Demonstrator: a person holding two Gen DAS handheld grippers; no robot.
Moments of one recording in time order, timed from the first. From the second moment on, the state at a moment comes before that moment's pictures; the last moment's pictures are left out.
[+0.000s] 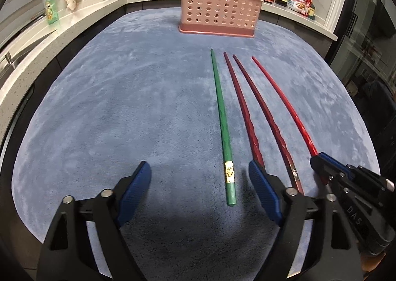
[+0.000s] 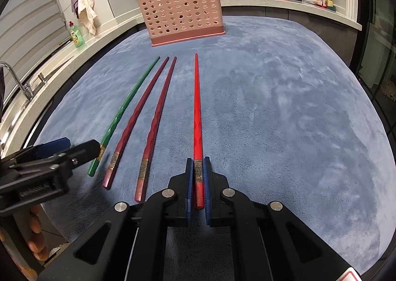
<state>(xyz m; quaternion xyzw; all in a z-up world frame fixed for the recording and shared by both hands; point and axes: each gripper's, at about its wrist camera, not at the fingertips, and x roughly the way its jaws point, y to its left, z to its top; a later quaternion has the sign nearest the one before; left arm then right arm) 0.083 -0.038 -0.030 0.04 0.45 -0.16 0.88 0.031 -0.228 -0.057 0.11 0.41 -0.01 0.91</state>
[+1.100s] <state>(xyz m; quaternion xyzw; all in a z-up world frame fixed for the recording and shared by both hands) 0.085 -0.016 -0.016 -0.01 0.47 -0.18 0.86 0.023 -0.235 -0.044 0.13 0.39 -0.01 0.91</state>
